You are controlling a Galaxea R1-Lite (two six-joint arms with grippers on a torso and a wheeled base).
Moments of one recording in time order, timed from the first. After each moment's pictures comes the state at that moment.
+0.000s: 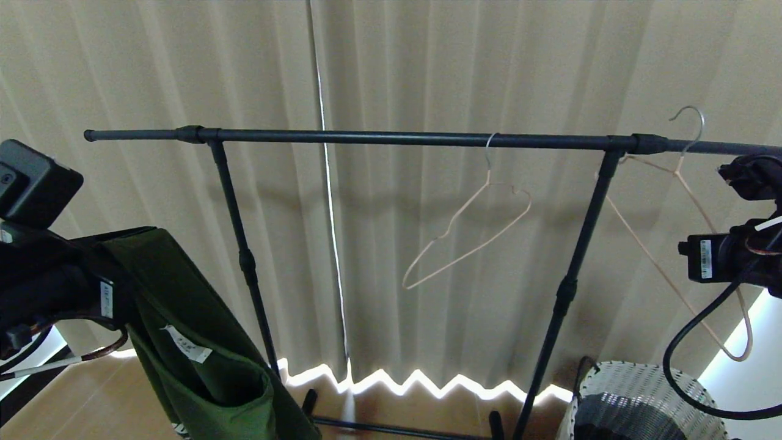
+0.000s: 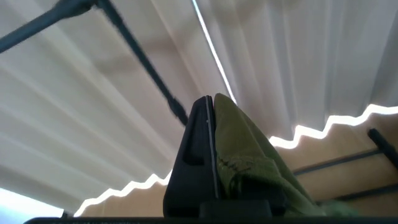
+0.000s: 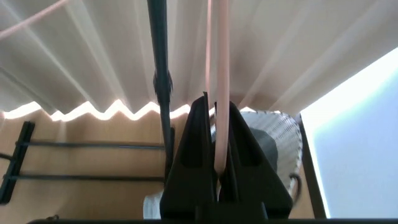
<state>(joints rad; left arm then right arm) -0.24 1.14 -0.63 -0.33 0.07 0.39 0.04 1.41 -0.87 -0.02 -0.22 0.03</state>
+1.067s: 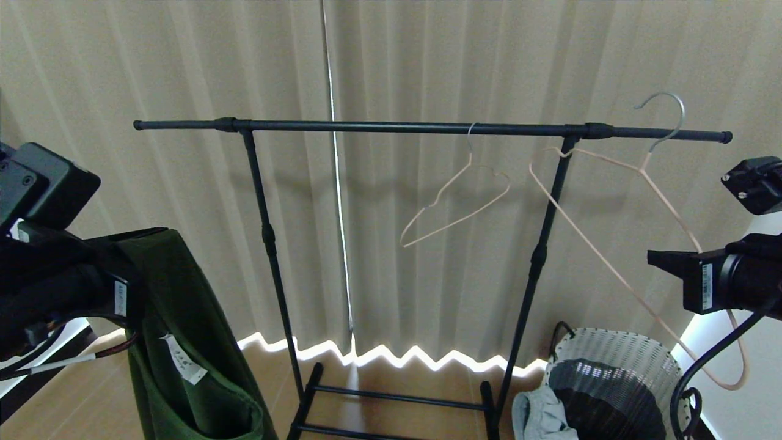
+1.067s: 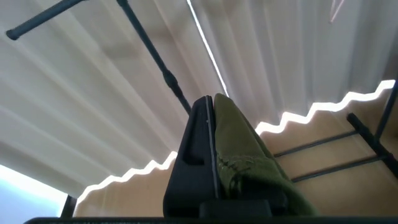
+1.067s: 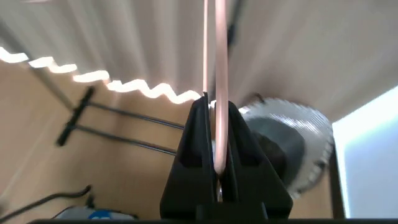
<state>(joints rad) -0.26 1.17 -0.62 -0.36 0.07 0.38 0.27 1.26 -0.77 -0.03 -0.16 0.04</state>
